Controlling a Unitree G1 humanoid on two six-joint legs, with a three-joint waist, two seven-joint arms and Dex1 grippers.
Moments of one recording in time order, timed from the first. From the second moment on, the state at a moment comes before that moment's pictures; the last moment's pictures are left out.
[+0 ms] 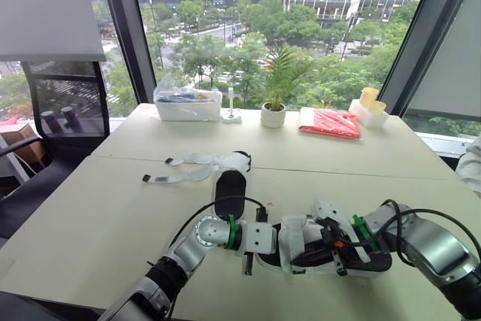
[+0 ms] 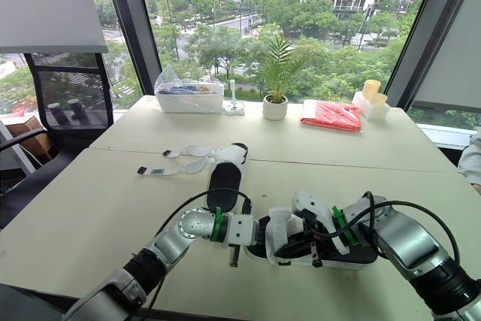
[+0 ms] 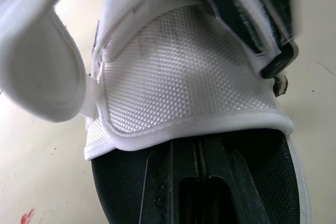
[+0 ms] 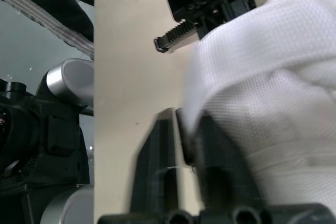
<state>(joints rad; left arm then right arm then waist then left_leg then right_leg) -0.62 0.22 -0.53 0.53 0.11 -0.40 -0.99 -0.36 -0.93 0.22 -0.32 0.46 0.76 1.22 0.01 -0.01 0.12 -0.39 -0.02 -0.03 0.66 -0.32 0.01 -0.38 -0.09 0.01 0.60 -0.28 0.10</state>
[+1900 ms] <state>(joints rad) -0.63 0.20 -0.54 0.61 0.11 -0.43 -0.96 0.20 -0.79 -0.25 -0.75 0.70 1.07 0.63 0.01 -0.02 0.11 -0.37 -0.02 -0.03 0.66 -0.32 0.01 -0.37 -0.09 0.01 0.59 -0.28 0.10</state>
